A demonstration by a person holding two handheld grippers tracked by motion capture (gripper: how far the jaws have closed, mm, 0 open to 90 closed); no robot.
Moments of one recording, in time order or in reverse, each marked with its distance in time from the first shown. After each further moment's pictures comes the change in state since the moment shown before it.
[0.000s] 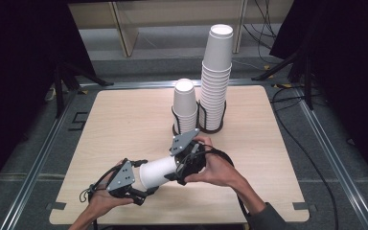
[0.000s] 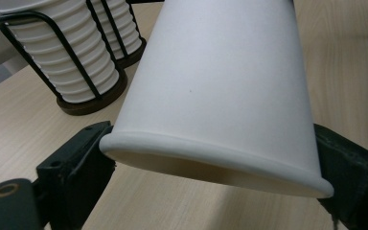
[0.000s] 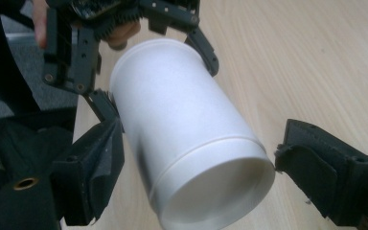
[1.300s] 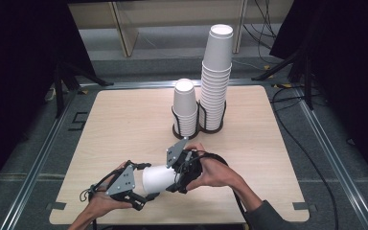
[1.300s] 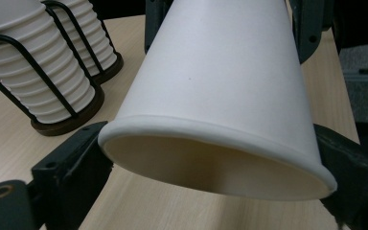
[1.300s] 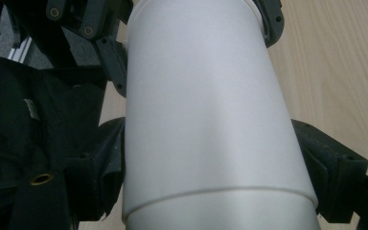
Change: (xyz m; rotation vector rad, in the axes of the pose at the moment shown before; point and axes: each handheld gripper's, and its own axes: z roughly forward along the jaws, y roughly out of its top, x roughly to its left) left arm -0.004 -0.001 -0.002 -0.036 -0.087 0.061; right arm 0.001 -0.011 0.029 0.114 0.162 -0.111
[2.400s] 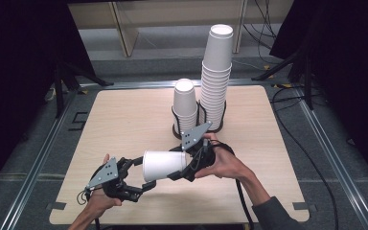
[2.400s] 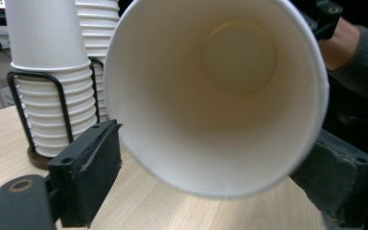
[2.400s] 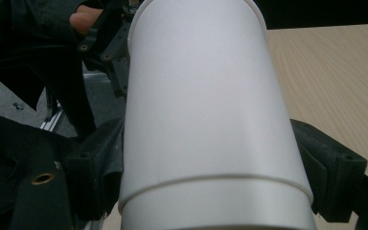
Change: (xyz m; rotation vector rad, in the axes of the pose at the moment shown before) left arm 0.009 0.002 -0.016 -0.296 0.003 -0.259; right arm -0.015 -0.012 -0.037 -0.320 0.056 0.066
